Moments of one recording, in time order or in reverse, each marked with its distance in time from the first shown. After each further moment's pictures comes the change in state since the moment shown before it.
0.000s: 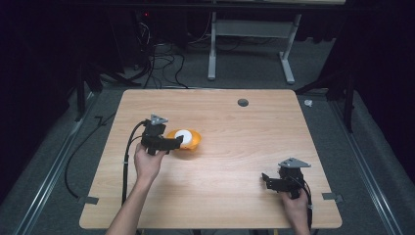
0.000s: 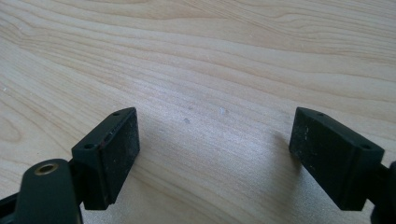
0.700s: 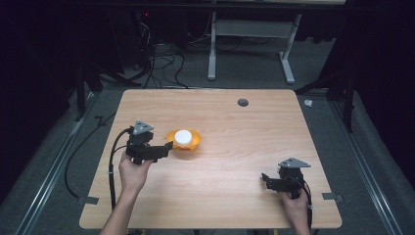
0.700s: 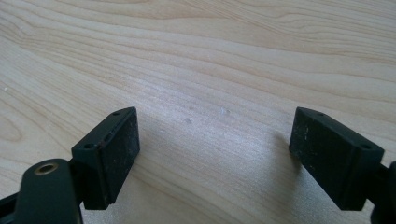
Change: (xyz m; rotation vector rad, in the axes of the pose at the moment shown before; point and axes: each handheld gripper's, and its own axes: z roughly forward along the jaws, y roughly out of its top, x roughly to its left) left arm 0.007 -0.019 -0.051 -0.049 -0.016 -0.010; right arm 0.000 0.000 0.000 0.001 0.000 0.001
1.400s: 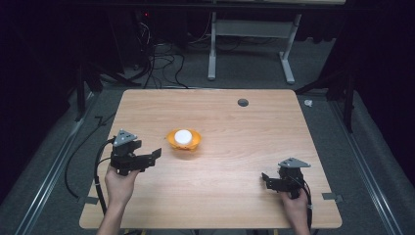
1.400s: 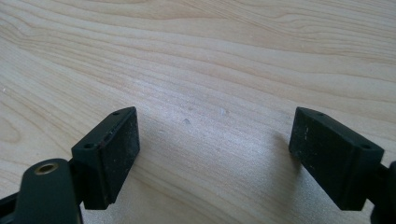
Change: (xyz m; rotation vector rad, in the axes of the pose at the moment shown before) left arm 0.013 -0.026 -0.032 -0.038 -0.002 -0.036; right arm 0.000 0.000 0.000 0.000 -0.004 0.001
